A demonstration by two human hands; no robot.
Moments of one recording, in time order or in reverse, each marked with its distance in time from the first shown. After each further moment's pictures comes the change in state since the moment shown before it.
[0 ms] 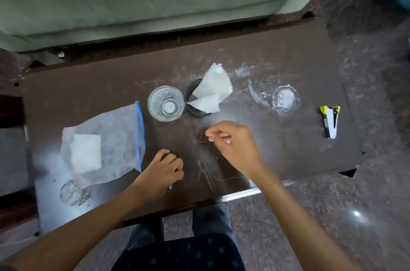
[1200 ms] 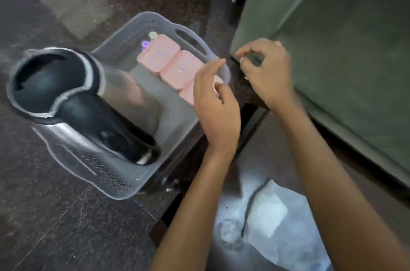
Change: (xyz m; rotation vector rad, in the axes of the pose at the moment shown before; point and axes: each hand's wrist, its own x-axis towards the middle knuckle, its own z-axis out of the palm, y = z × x) left_hand -0.308 -0.283 -0.068 -0.927 2.105 -1.451; right_hand 0.163 -0.361 0.479 -0.374 -0.289 -0.771
